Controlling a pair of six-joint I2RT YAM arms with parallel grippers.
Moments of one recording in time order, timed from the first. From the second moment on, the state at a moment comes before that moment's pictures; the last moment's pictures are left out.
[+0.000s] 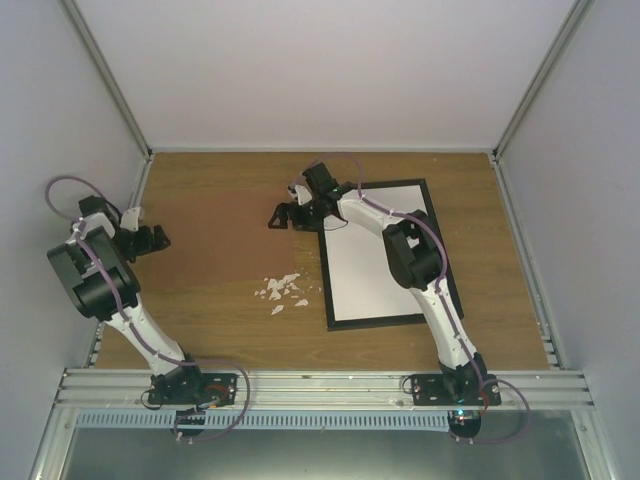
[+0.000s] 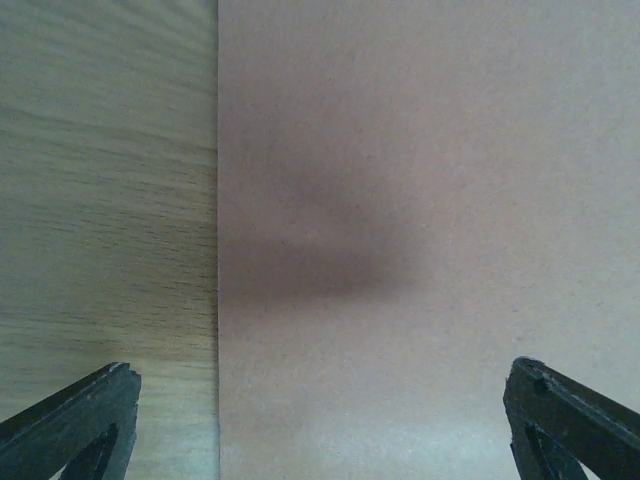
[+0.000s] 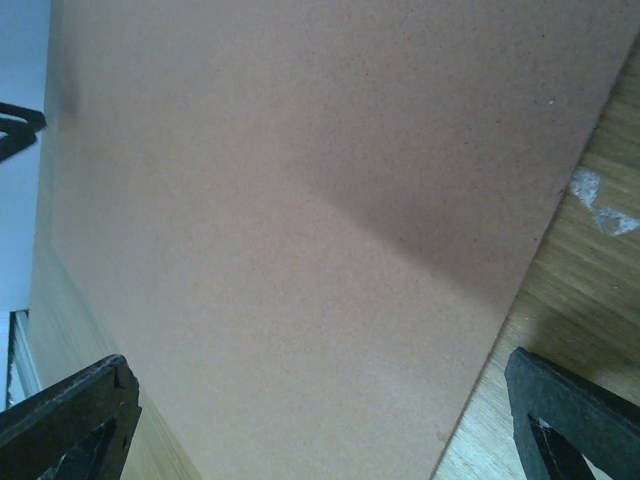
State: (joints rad) left arm 0.61 1.89 1.29 -0.69 0.39 0.33; right arm 0.60 2.43 1.98 -0.51 -0.62 0.44
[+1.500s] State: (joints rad) left arm 0.56 1.94 1.20 -0.47 0.46 0.46; right arm 0.62 2.36 1.81 -0.24 -0.72 0.57
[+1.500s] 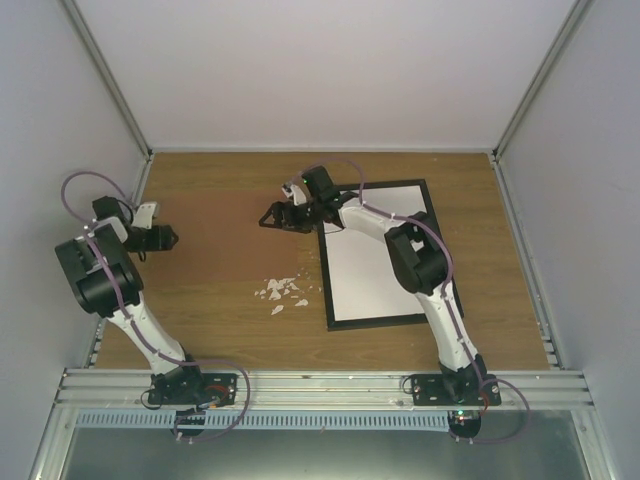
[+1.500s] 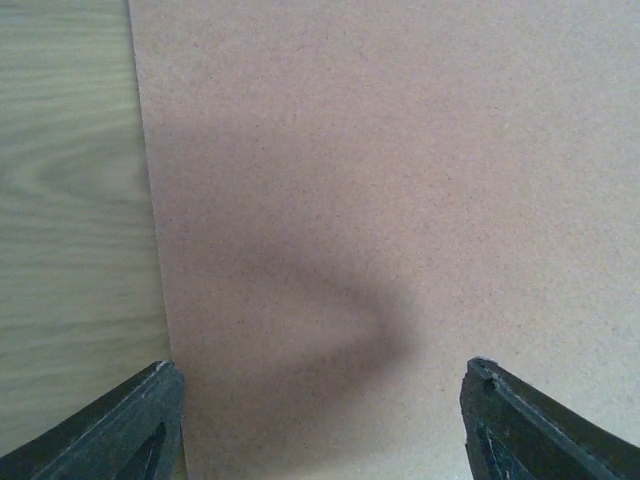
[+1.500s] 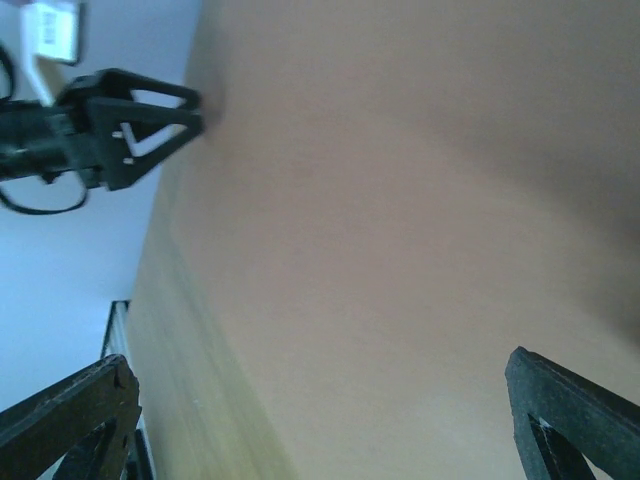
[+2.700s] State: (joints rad) left arm 0.52 1.87 1.08 -0.37 0.49 0.45; right arm 0.72 2.36 1.92 -0.57 -0.14 0.65
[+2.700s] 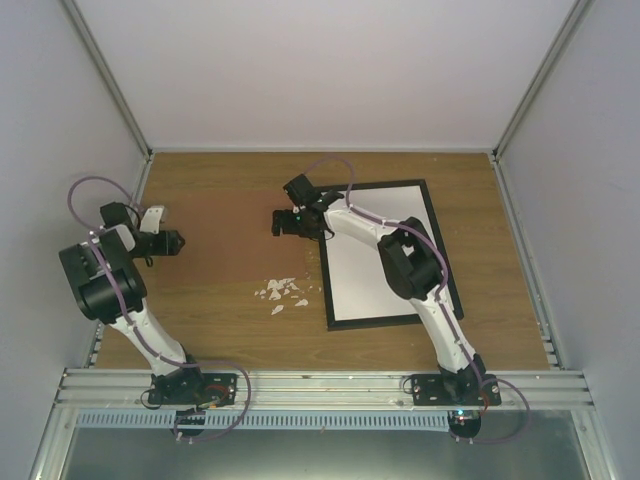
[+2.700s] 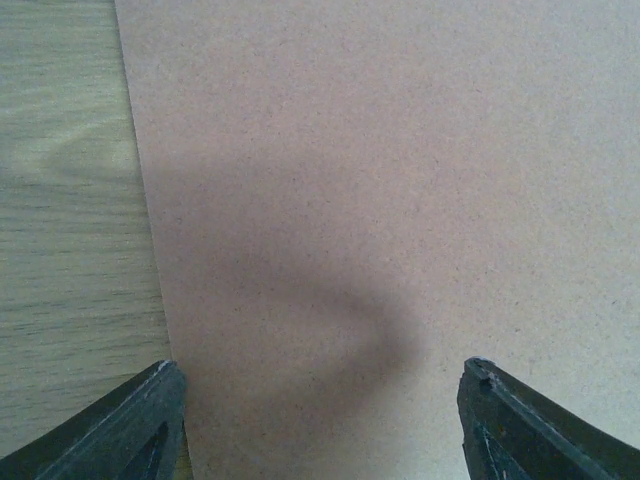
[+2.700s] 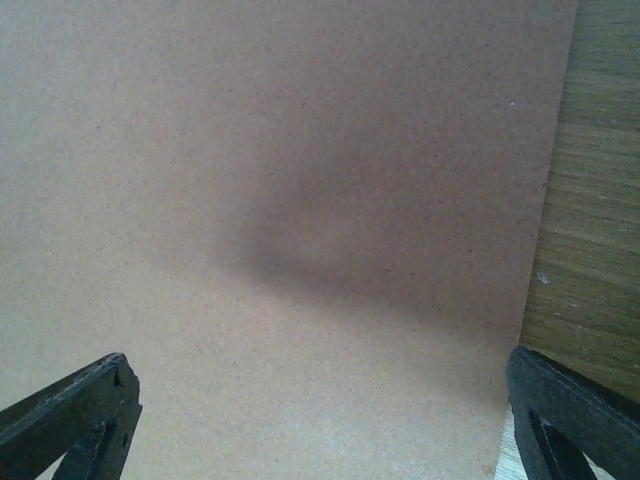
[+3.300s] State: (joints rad) left arm 0.51 1.82 1.00 -0.30 0.44 0.49; right arm 0.70 2.32 1.90 -0.55 -0.21 0.63
